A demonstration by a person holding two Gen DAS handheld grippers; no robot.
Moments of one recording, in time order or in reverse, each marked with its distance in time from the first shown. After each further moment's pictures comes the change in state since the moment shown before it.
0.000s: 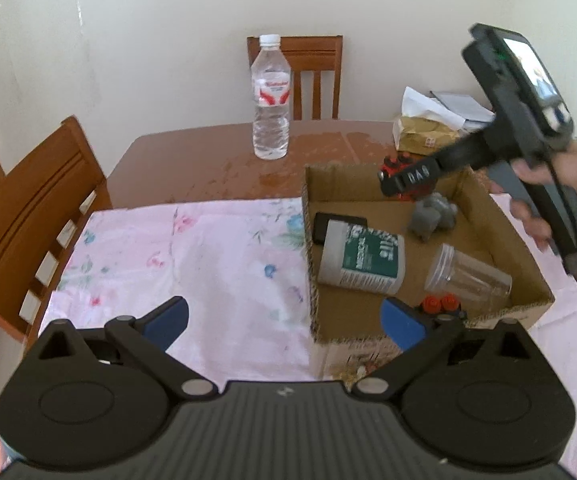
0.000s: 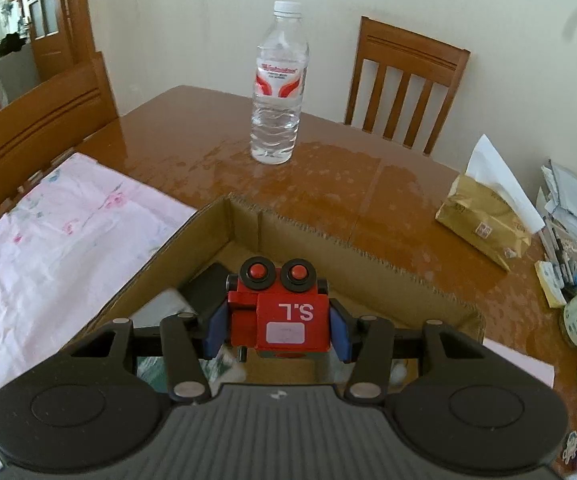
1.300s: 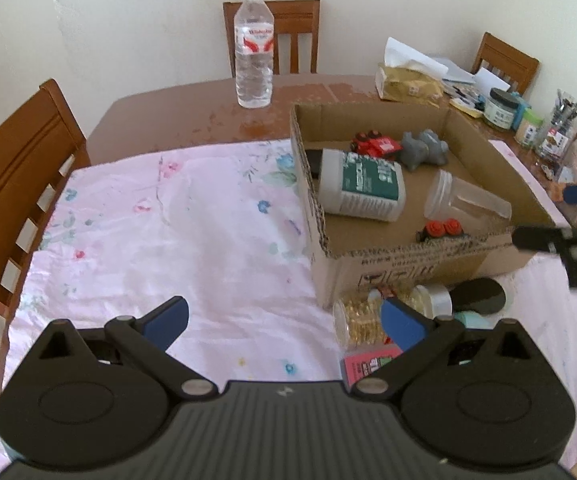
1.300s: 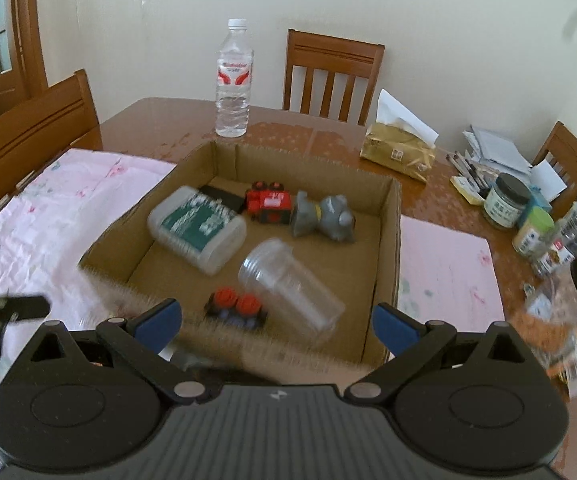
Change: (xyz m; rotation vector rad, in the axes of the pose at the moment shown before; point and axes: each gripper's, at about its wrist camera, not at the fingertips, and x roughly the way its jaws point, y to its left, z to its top) left arm 0.013 0.017 -0.042 0.054 0.093 -0.078; right arm -0.121 0.047 -0.151 0.138 -0.072 -0.151
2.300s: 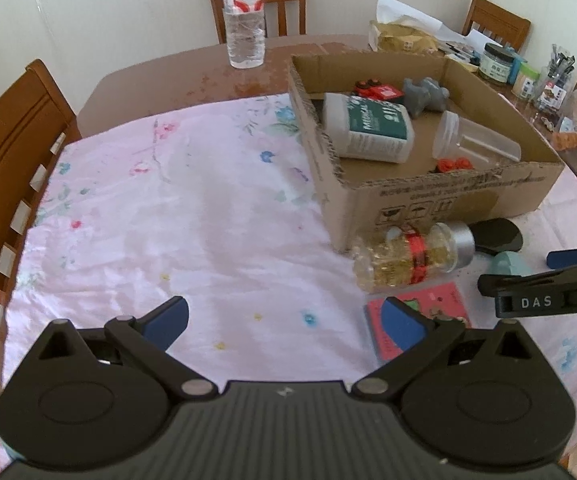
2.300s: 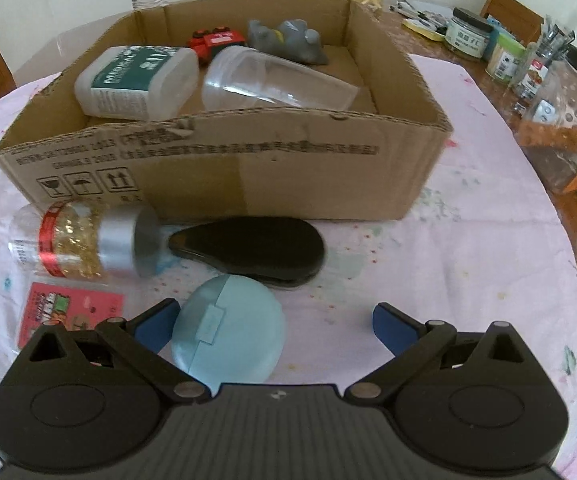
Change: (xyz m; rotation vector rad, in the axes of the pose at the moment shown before) left arm 0.013 0.007 -0.022 0.062 0.086 -0.014; right arm 0.068 0.019 -0.071 0.284 0.268 -0.136
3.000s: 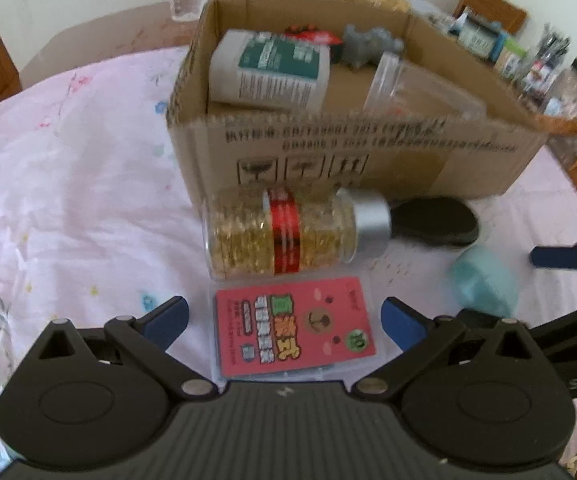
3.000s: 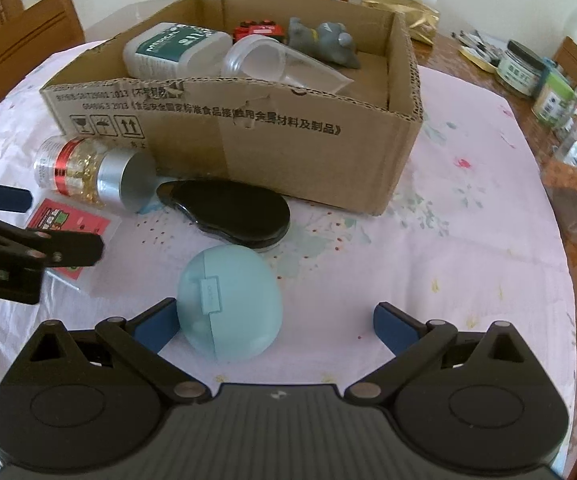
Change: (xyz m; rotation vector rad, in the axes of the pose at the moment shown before) left arm 0.054 -0.076 -0.005 -0.062 0.089 -0.066; right arm -0.002 -0.042 -0.012 -0.249 -0.028 0.146
